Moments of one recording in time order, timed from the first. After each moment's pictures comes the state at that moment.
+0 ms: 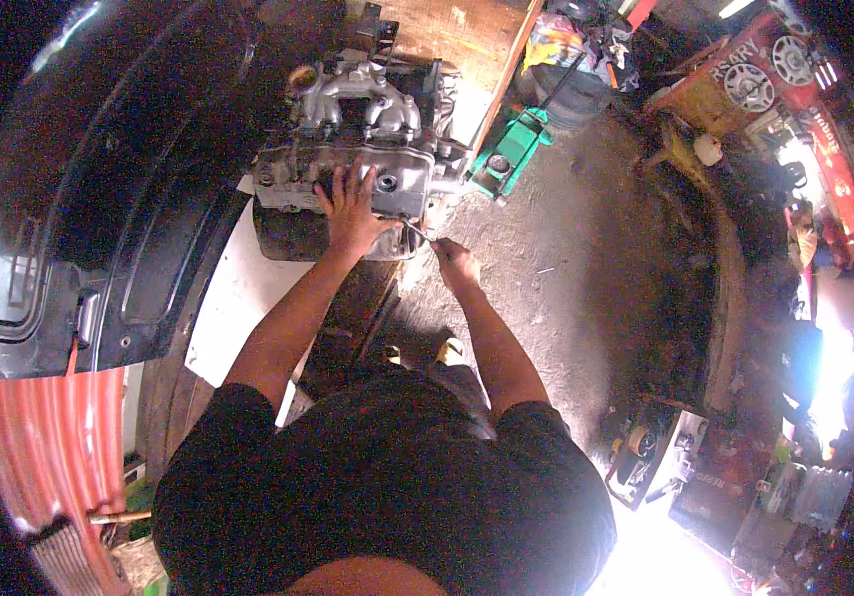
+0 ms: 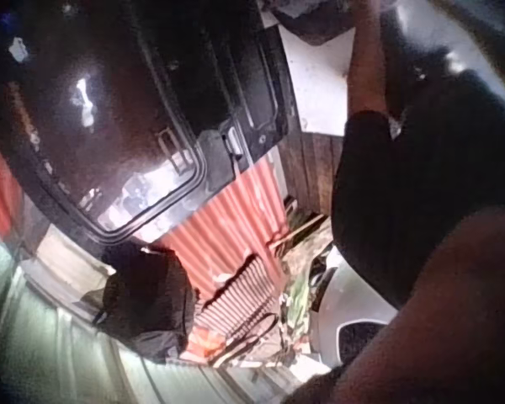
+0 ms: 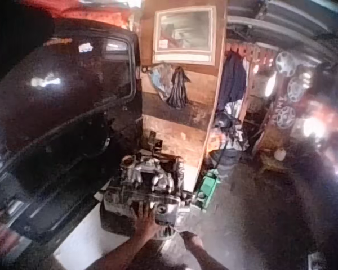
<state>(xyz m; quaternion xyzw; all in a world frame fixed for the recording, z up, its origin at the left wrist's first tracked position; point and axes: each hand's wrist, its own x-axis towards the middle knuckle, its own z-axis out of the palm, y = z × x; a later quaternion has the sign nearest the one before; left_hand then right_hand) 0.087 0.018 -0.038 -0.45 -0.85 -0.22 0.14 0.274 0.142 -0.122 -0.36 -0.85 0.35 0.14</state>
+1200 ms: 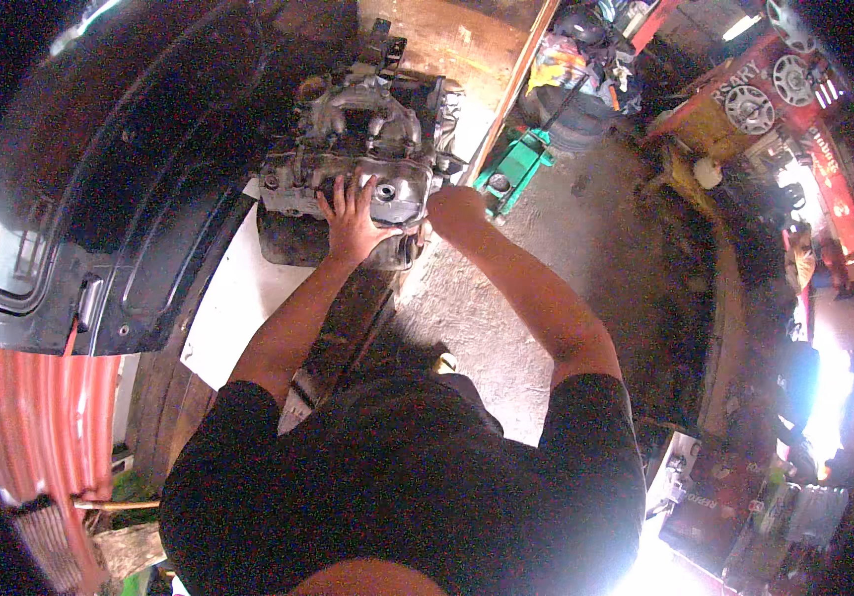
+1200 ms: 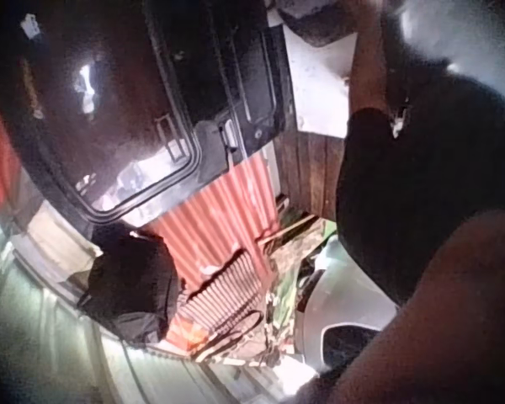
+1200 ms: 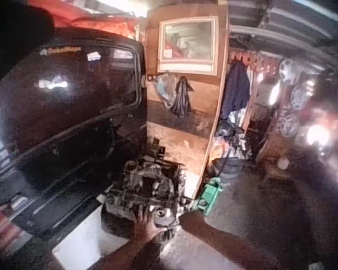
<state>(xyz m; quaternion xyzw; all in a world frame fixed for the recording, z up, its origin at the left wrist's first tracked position) 0.090 0.021 -0.034 -0.43 -0.85 -0.21 0.22 0.211 0.178 0.064 -0.11 -0.99 -0.09 -0.07</state>
